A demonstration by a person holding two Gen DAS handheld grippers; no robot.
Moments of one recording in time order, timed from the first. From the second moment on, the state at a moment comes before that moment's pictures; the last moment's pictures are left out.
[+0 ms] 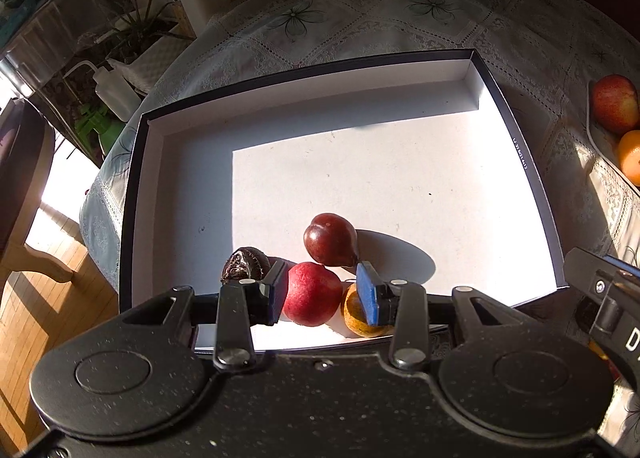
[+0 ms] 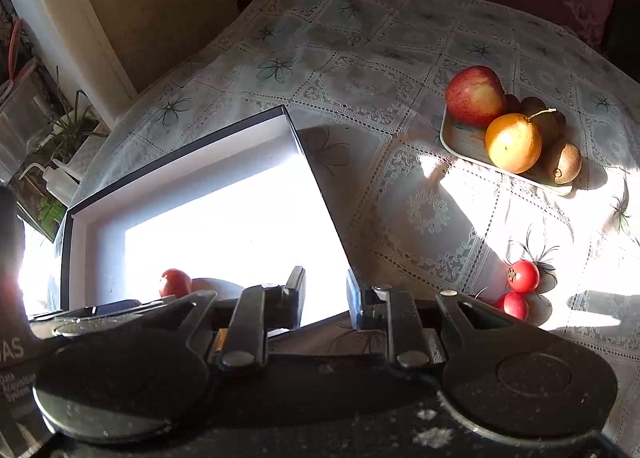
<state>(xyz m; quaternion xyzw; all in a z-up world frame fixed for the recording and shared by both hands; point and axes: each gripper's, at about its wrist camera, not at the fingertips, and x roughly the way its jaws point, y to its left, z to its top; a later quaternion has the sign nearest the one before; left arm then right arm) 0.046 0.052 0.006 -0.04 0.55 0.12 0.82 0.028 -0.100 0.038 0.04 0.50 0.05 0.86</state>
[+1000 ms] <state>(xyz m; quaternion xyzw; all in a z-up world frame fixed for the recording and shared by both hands) 0.033 -0.053 0.012 0.02 0.55 0.03 0.84 0.014 -0.224 0.026 0.11 0.53 -0.05 0.84</state>
